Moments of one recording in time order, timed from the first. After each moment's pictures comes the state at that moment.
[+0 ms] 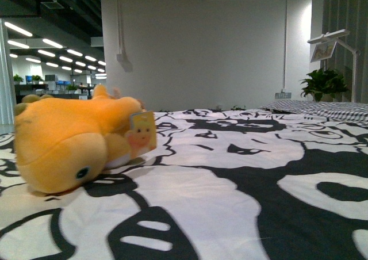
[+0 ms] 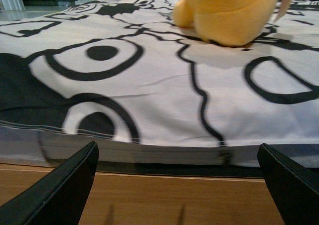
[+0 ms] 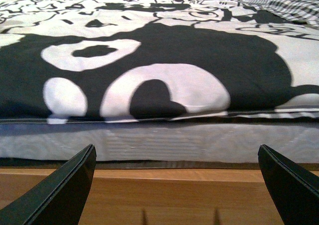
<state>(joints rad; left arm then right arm) 0.00 0.00 0.01 0.00 0.00 -0.01 0.00 0.00 0.01 0.00 0.00 0.00</state>
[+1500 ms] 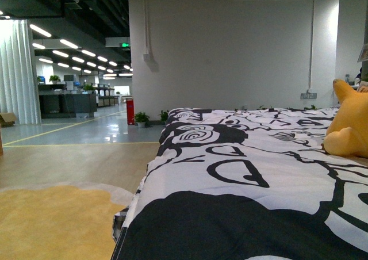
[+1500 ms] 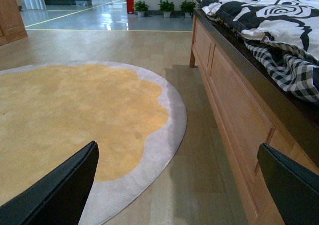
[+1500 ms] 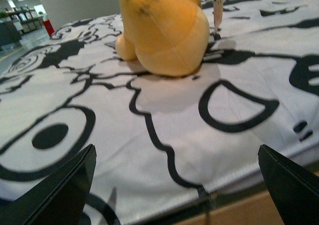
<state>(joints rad) 0.00 0.00 0.01 0.00 0.00 -0.01 0.03 0.57 0.19 0.42 0.29 0.22</state>
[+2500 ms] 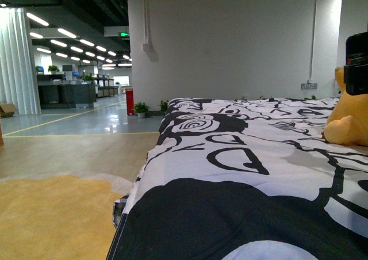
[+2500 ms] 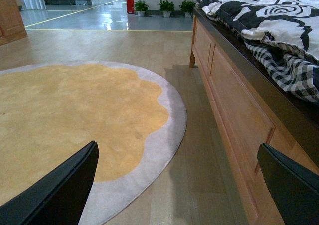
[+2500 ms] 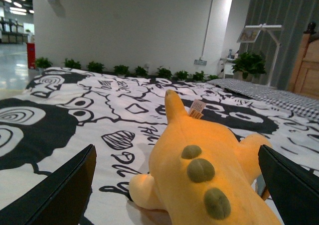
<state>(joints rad) 0.00 0.00 0.01 0.00 0.00 -0.01 0.15 1.43 0.82 0.88 0.45 -0.32</state>
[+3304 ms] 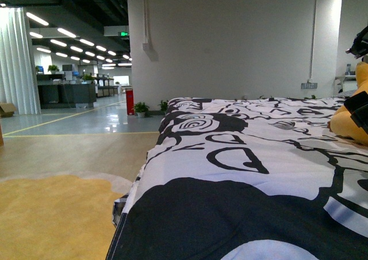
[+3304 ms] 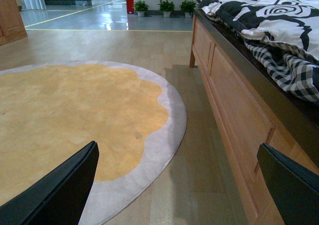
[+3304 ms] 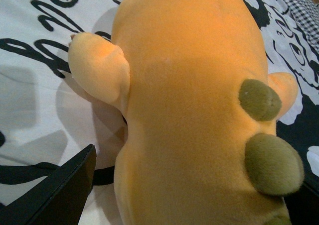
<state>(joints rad) 0.00 0.00 0.01 0.00 0.00 -0.01 0.04 1.62 1.35 -0.21 0.57 -0.29</state>
